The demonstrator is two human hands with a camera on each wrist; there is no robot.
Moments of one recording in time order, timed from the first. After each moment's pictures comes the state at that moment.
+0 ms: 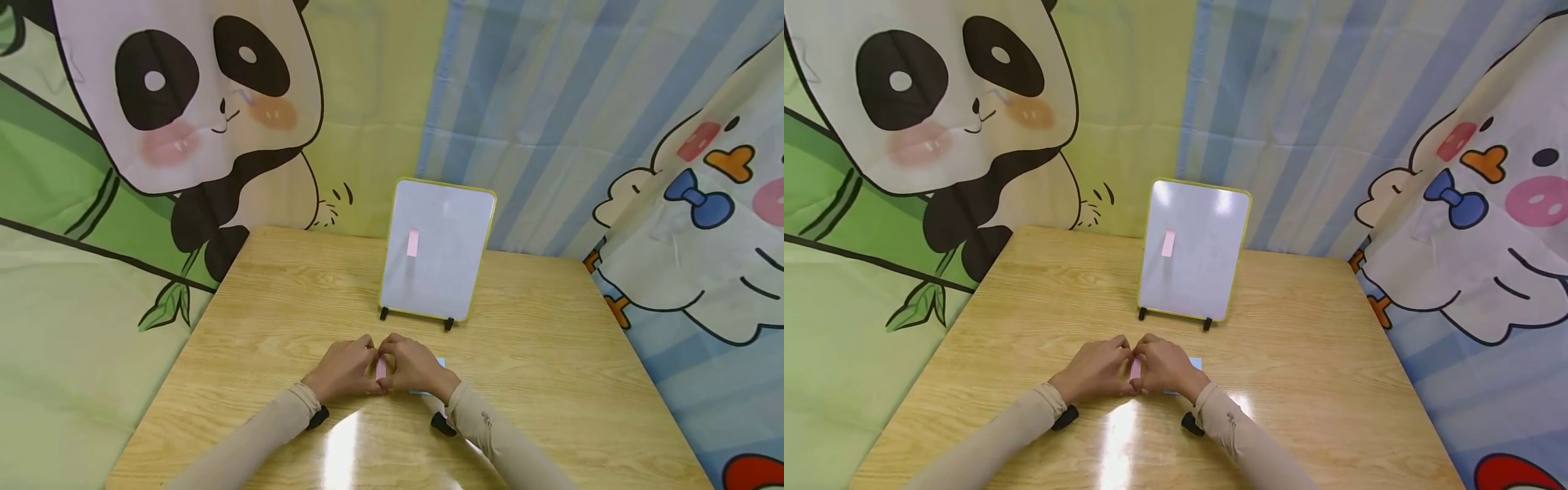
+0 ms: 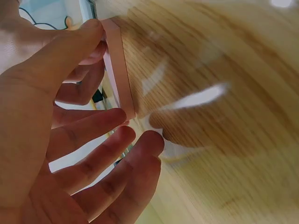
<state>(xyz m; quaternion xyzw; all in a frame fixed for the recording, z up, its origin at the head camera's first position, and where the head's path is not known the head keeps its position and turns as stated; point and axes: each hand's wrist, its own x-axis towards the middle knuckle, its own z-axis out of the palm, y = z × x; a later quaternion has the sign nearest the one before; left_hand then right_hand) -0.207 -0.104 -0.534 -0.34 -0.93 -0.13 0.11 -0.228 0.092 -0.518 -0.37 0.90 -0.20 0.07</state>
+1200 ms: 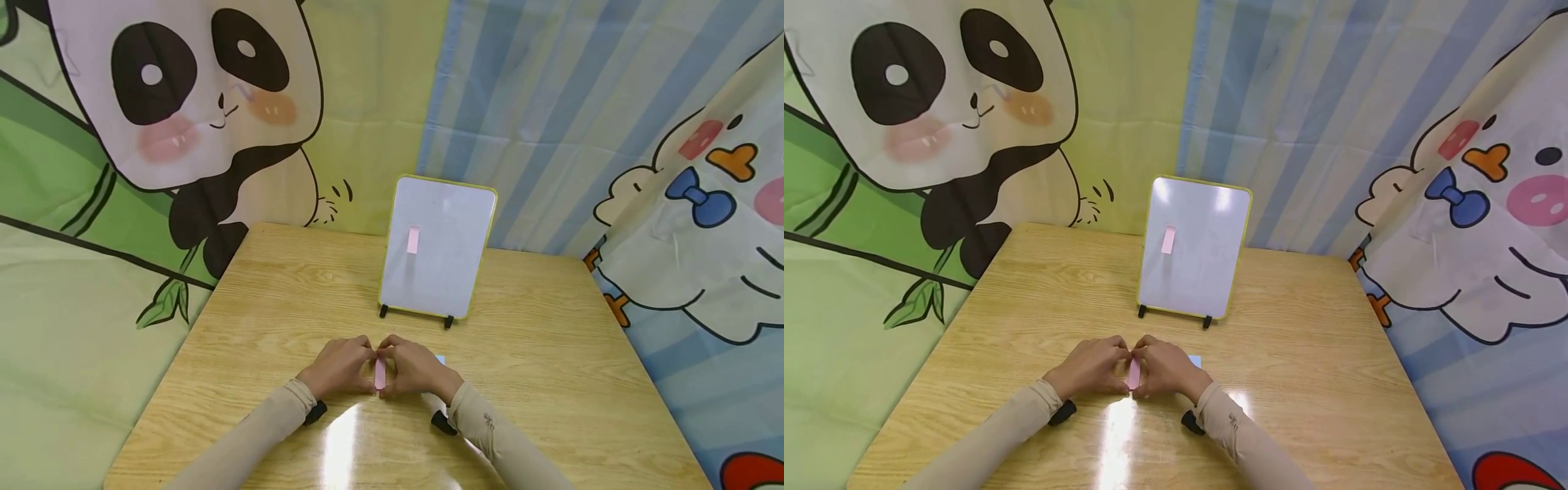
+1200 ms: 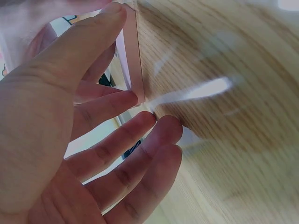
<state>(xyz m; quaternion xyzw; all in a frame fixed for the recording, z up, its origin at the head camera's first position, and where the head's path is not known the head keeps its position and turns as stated) -0.206 -0.113 -0.523 -0.34 -0.93 -0.13 0.04 -0.227 0.096 -0.516 -0.40 0.90 -0.16 0.10</state>
